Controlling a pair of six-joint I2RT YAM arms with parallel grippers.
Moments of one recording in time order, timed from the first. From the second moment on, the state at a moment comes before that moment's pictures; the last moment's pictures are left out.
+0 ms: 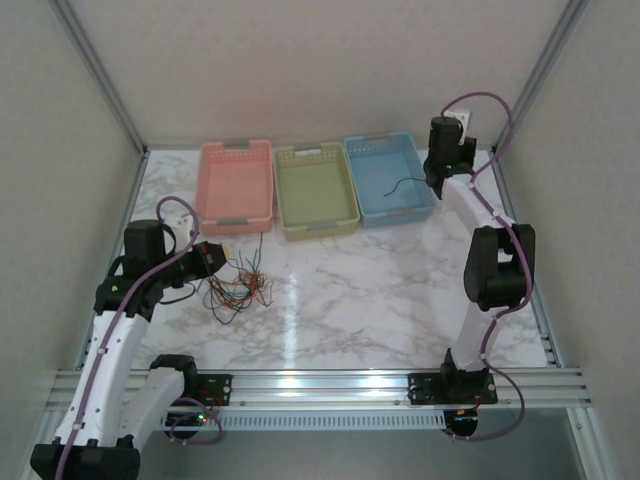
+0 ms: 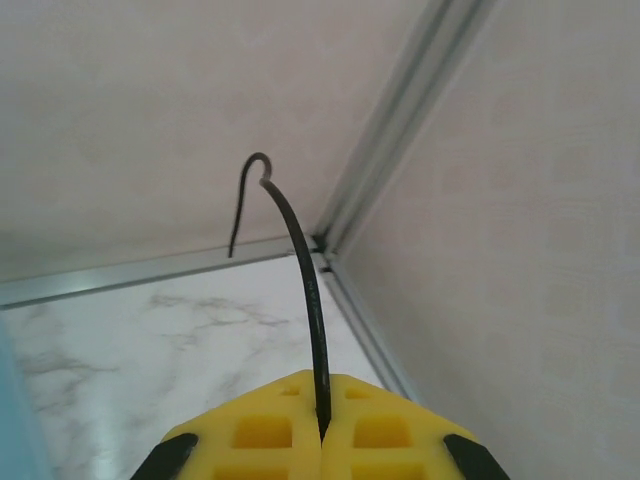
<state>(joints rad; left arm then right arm) -0.07 0.79 0.85 -0.76 0.55 -0.41 0.16 1.89 1.53 -0.05 0.67 -0.09</state>
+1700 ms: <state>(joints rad) -0.08 0.77 0.85 -0.75 0.58 -0.41 0.23 1.93 1.57 -0.37 0.20 0.12</state>
